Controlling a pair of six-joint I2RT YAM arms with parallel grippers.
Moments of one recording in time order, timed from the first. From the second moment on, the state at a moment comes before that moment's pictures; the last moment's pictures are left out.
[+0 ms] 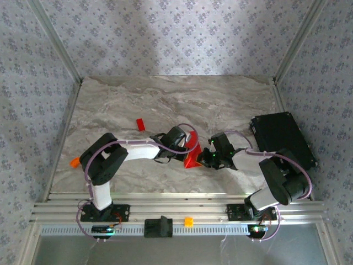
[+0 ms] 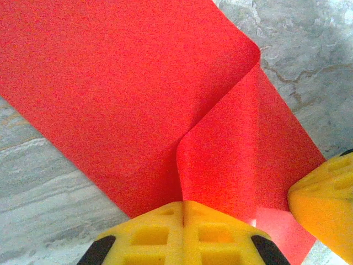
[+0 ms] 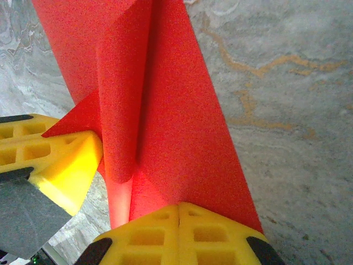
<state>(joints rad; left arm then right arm) -0.88 1.84 1.00 -0.13 0.13 -0.45 0.52 1.47 0.49 0.03 -0.43 0.90</state>
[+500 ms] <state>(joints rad) -0.88 1.84 1.00 -0.13 0.13 -0.44 0.51 1.48 0.49 0.03 -0.43 0.90</state>
